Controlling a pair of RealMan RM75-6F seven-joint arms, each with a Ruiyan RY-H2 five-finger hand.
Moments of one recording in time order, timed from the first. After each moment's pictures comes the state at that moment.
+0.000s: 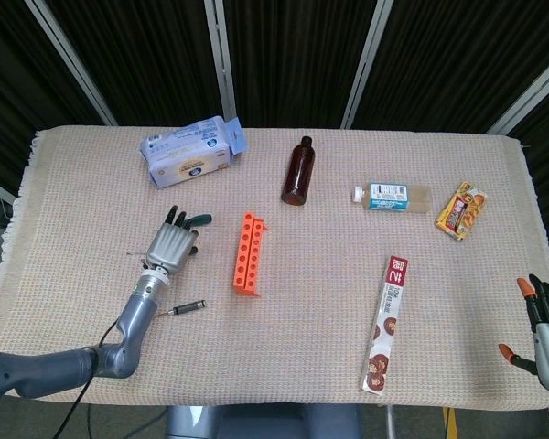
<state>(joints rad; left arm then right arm) -0.86 -1.69 -0.12 -1.28 0.84 1.02 0.81 -0.02 -1.13 0.05 -1.53 -1.50 1.56 0.01</state>
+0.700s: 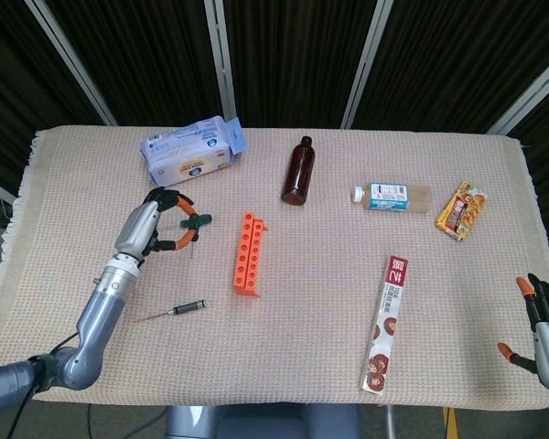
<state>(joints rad) -0.67 -1.41 -0.36 -1.69 0.99 1.02 -0.16 -0.02 -1.15 0.05 -1.50 -1.50 1.55 0.05</state>
